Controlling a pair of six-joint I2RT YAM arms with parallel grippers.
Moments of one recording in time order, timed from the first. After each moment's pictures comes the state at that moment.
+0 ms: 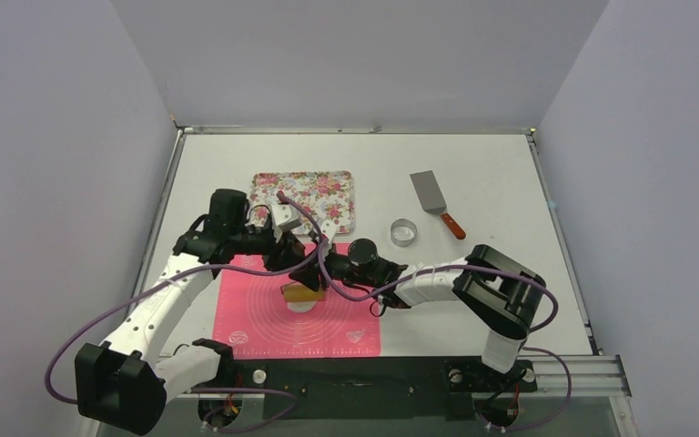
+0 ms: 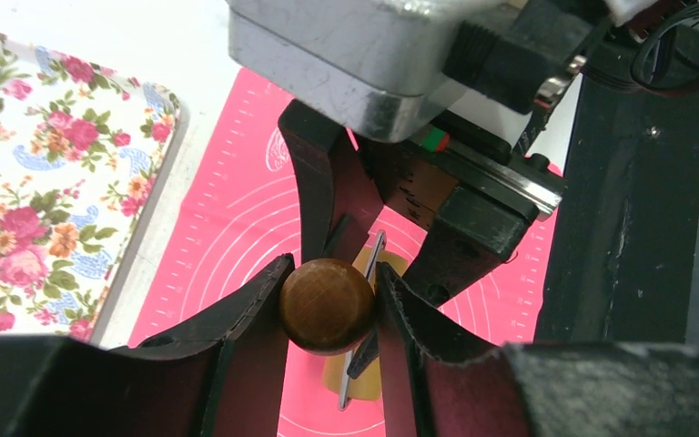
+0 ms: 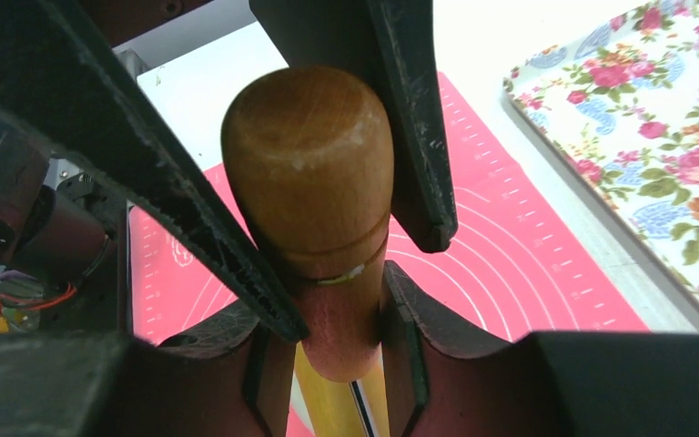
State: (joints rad) left arm -0.30 1.09 0.83 -0.55 0.86 0.52; right arm 1.01 1.80 0.78 0.85 -0.29 0.21
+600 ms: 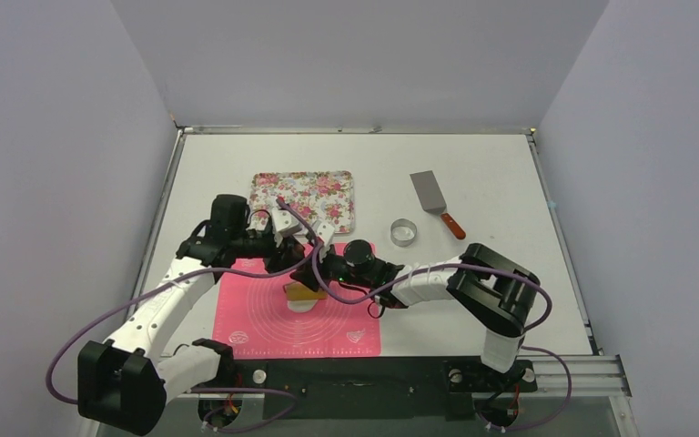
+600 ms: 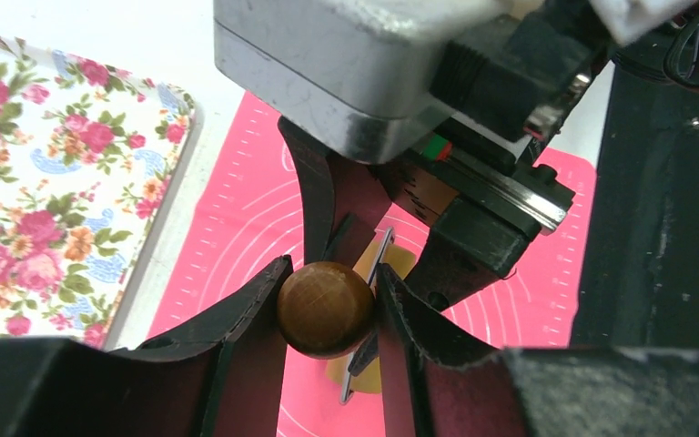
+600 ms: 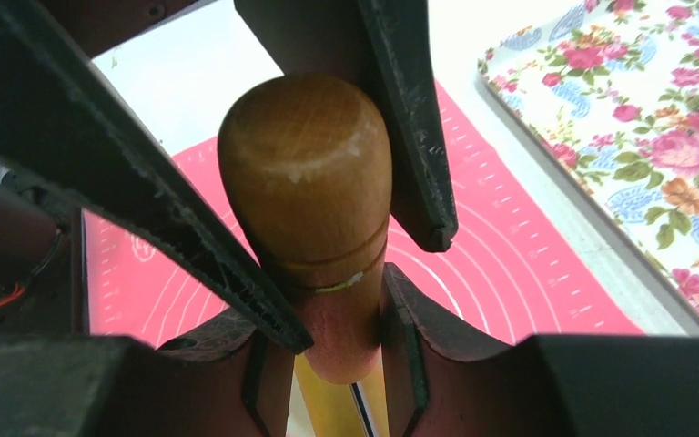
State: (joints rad) left arm -0.30 1.10 0.79 -0.48 0.84 0.53; right arm 1.02 1.80 0.80 0.77 -0.23 0.17
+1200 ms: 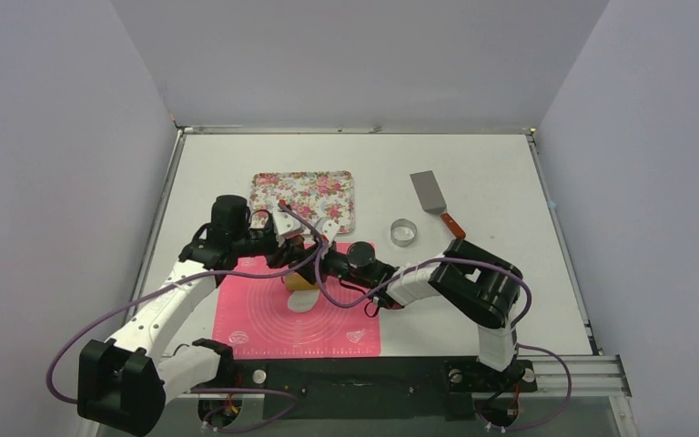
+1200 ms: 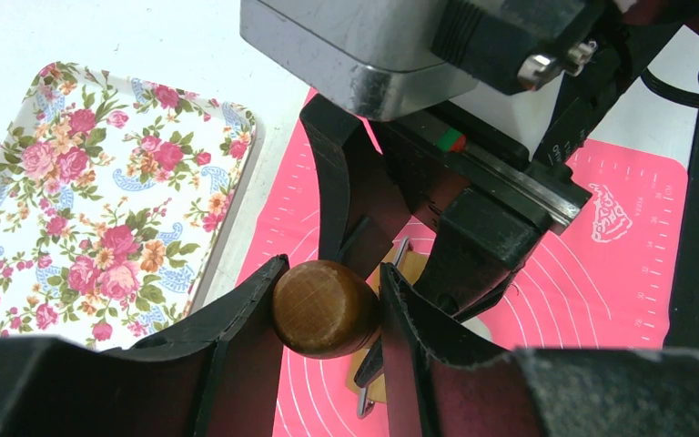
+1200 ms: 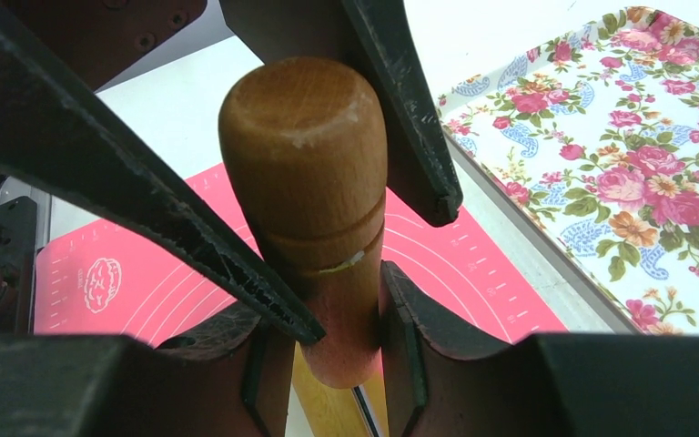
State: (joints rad) left arm -0.30 1.09 0.73 -0.32 0.78 0.59; right arm 1.00 1.91 0.79 1.02 -0.17 0.17
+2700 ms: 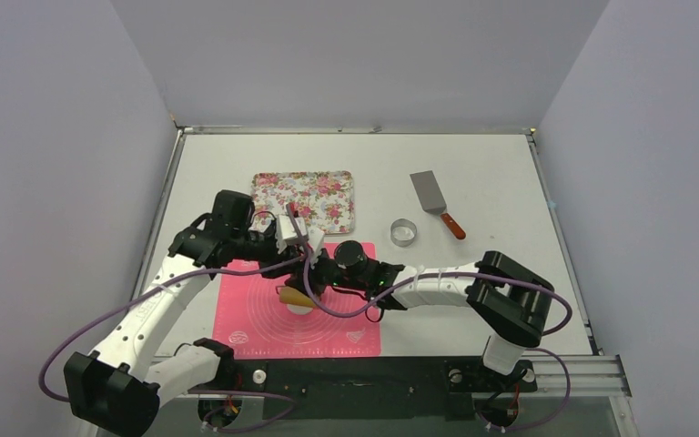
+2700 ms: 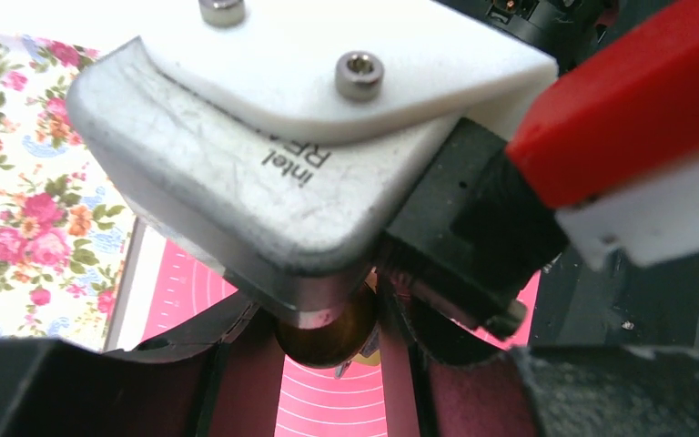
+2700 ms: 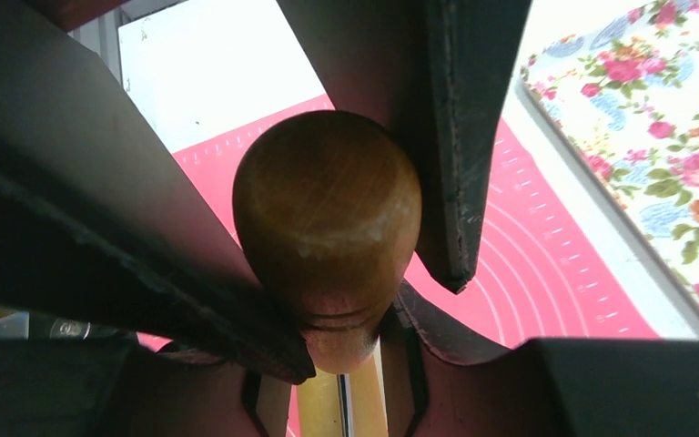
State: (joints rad) left arm -0.38 1.06 0.93 -0.79 0.73 0.69; right arm 1.09 1.72 0.86 0.58 -0.20 0.12
